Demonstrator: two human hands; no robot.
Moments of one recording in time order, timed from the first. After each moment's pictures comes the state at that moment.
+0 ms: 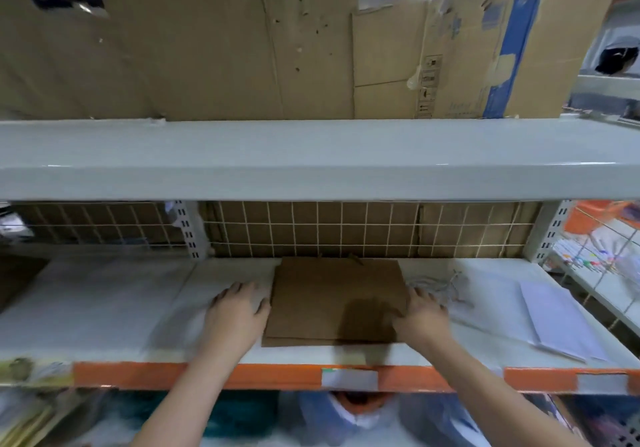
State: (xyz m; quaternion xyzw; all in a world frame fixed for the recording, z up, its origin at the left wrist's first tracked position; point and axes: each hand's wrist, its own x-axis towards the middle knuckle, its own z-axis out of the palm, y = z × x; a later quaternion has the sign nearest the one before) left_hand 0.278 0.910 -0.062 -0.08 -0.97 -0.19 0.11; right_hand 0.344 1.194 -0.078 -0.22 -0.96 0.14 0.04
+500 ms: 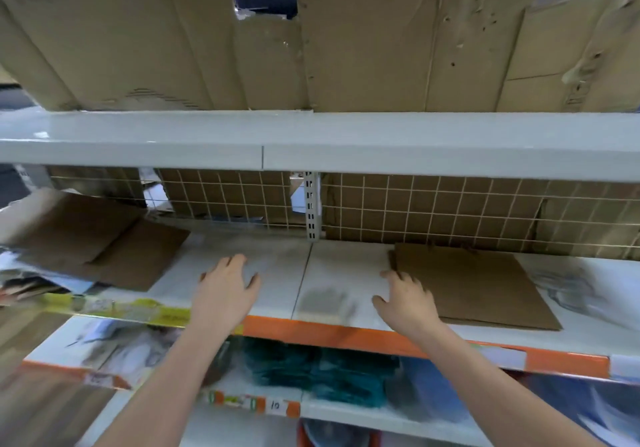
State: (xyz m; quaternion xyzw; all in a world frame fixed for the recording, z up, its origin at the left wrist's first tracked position) left_hand 0.278 0.635 -0.020 -0.02 -0.97 -0.17 0.16; right_hand 0.315 0.914 -0.047 -0.09 -0.98 0.20 0.01
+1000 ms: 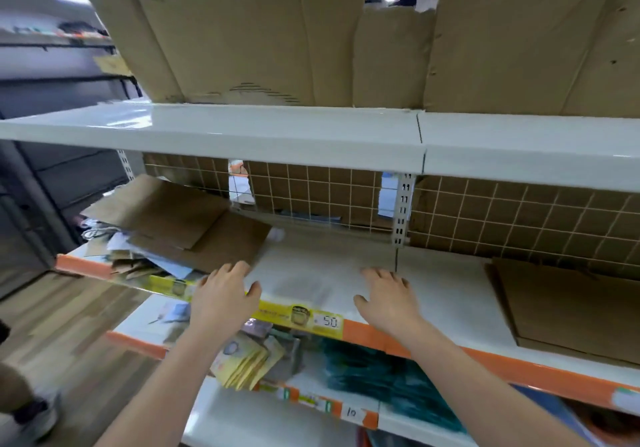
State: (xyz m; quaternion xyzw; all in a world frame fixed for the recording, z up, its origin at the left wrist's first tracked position) left_hand 0.260 0.447 -0.029 0.04 -0.98 -0.12 0.17; right_hand 0.250 0.705 -0.042 0.02 -0.99 0.15 -0.01
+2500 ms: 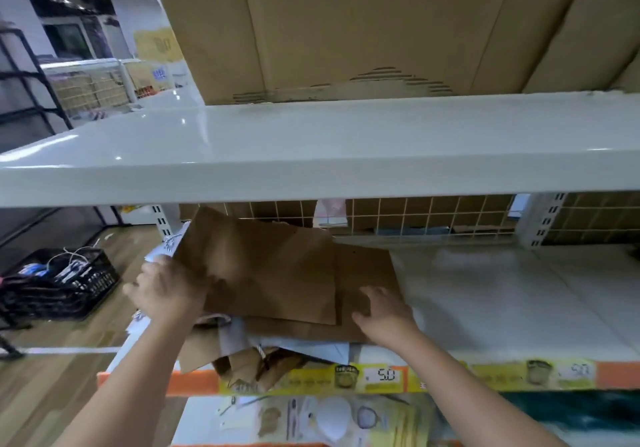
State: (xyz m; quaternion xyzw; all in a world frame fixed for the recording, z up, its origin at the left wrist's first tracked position) left_hand -0.047 0.037 -0.036 0.21 -0.96 -0.08 0.14; right_hand 0.044 0.326 -0.089 -0.15 -0.96 0.21 -0.08
